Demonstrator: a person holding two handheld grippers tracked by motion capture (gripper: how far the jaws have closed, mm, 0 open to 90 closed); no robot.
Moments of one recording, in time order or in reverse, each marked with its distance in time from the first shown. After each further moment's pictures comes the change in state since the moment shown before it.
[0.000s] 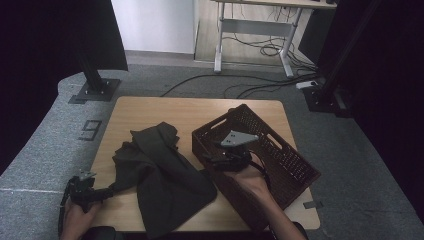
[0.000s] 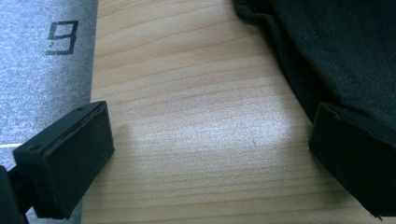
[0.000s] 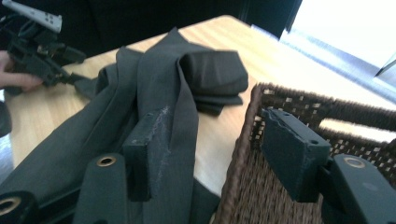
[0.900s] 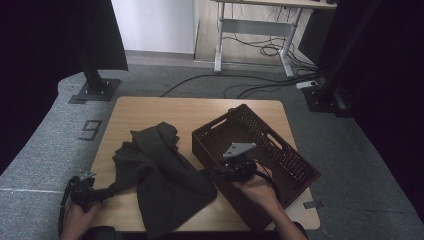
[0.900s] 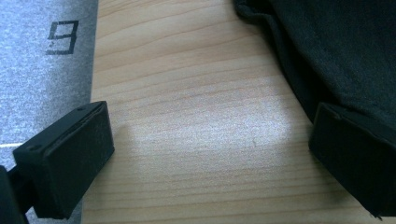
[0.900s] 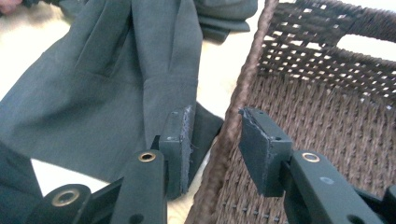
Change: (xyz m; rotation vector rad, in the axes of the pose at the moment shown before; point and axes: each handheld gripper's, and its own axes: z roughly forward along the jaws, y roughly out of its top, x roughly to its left) left arm 0.000 0.000 0.000 -0.003 0.002 -0.003; right arm 0.005 -0.030 -0.006 0.238 -0.006 -0.013
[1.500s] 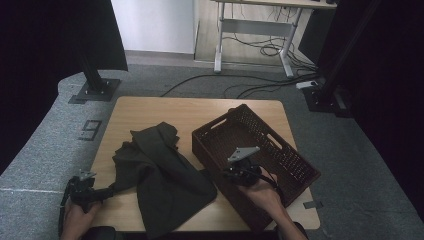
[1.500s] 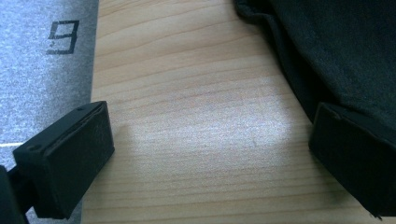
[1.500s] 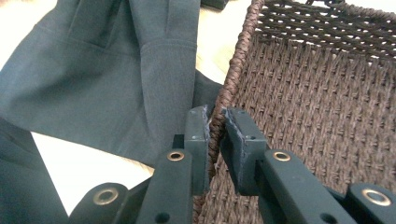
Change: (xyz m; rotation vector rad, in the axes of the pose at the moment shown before) left arm 0.000 0.000 0.000 0.001 0.002 0.000; right arm -0.004 -0.016 -0.003 0.068 0.011 0.043
